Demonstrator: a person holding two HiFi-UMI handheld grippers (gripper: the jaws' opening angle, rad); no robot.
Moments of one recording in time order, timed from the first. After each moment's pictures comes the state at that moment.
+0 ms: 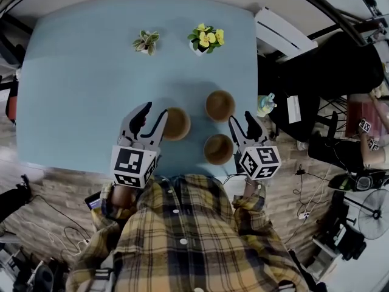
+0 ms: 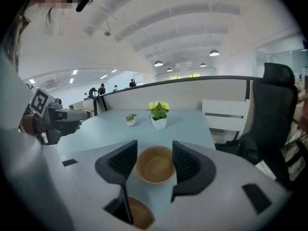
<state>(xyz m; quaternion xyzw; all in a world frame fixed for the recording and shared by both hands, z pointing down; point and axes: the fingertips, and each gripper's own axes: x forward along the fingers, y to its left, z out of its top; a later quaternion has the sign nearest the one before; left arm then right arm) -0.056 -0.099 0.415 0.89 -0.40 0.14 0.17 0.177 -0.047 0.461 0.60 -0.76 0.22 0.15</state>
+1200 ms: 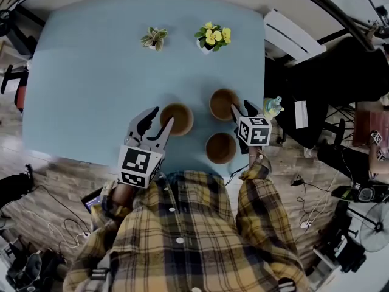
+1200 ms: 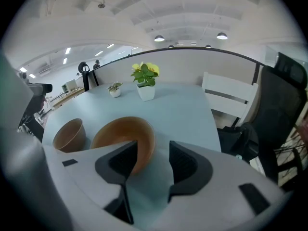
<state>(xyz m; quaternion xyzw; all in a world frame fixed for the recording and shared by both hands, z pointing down) -0.047 -0.067 0.434 0.89 -0.39 0.19 0.16 0.212 -0.088 0.577 0.57 -0.72 0.29 0.28</state>
